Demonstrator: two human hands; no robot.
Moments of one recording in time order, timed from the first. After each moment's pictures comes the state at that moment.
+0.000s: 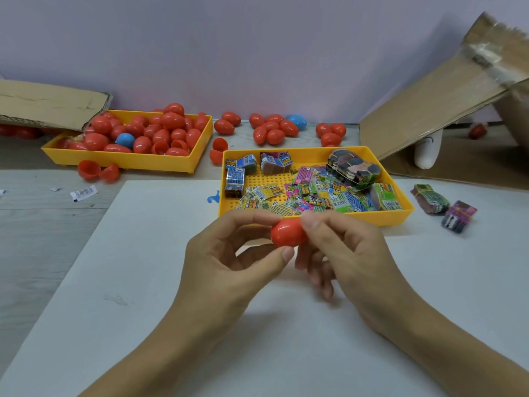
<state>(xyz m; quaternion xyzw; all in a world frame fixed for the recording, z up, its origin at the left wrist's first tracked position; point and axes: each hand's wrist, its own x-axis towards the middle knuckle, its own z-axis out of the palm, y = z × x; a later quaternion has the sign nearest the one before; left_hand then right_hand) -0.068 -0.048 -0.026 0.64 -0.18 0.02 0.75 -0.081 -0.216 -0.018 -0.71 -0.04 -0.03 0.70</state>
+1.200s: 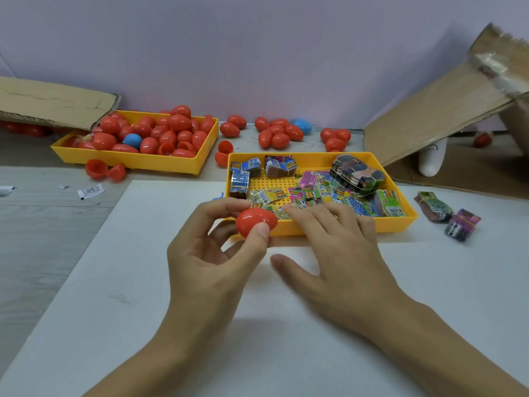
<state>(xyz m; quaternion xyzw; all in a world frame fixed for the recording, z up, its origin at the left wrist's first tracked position) -0.070 -0.050 -0.018 0.60 -0.11 0.15 0.78 -0.073 -0.213 -0.024 -0.97 -0.12 -0.13 0.15</state>
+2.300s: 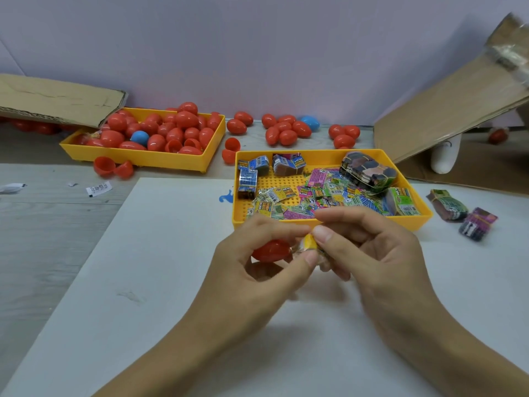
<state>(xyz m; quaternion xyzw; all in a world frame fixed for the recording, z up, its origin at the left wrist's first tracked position) -0.073 -0.051 -0.024 0.71 -0.20 0.01 0.67 -0.088 -0.211 -0.014 -0.64 -0.05 -0.11 0.76</state>
